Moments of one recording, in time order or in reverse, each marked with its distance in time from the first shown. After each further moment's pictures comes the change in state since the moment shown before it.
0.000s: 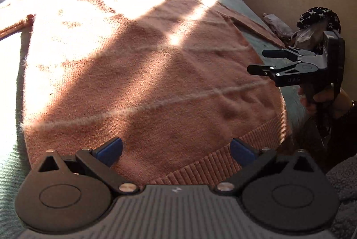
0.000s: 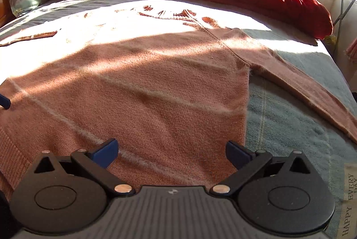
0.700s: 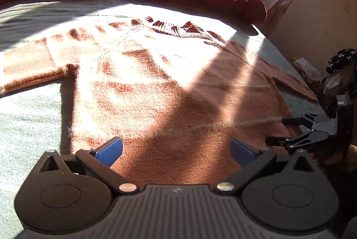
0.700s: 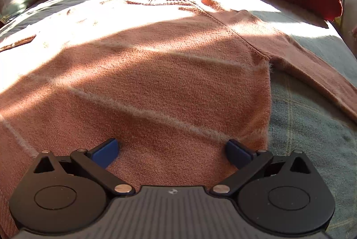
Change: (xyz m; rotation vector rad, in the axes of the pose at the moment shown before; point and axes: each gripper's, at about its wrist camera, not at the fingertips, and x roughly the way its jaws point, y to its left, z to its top) left arm 0.003 0.056 0.068 -0.102 -0.182 0.134; right arm 0.061 -0.004 0.008 0.073 0.094 0.033
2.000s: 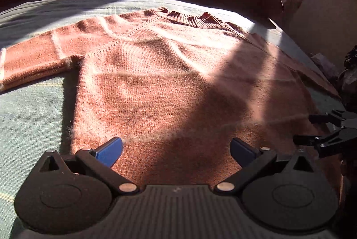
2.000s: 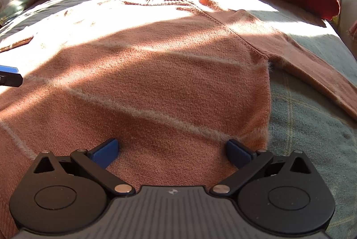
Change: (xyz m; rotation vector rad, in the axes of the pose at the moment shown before) left arm 0.015 -0.002 -0.014 0.036 -0.015 0.104; right arm 0.004 0.002 0.000 0.013 -0.002 -0.017
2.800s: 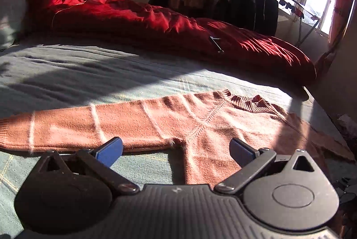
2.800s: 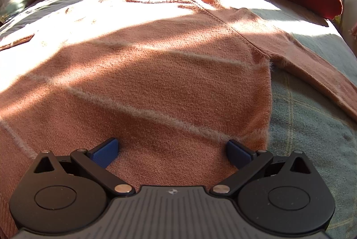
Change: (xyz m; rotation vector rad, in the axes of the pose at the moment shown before) left arm -0.118 0.119 0.050 -0.210 -0.306 0.159; right arm 0.001 -0.001 0.003 -0.012 0.021 0.011
